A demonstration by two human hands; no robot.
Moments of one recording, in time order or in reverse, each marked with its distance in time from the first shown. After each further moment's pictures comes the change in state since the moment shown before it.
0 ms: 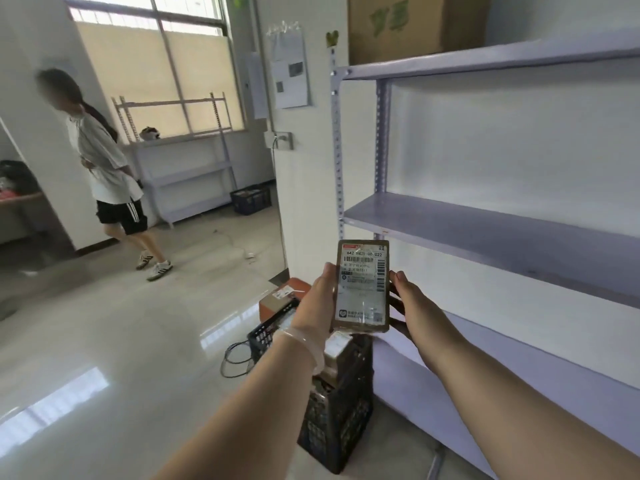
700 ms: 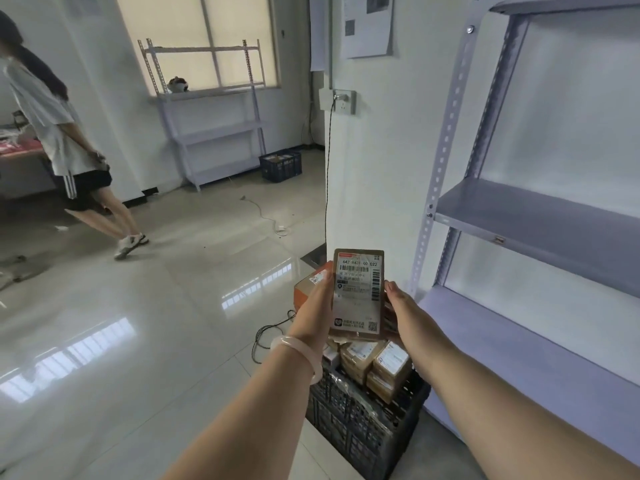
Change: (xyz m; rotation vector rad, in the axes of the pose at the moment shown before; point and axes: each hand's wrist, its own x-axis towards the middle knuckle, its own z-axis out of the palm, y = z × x) left_hand 0.161 0.002 -0.208 0.031 0.152 -0.064; right_hand 0.193 0.034 0.197 -0.198 -0.117 0.178
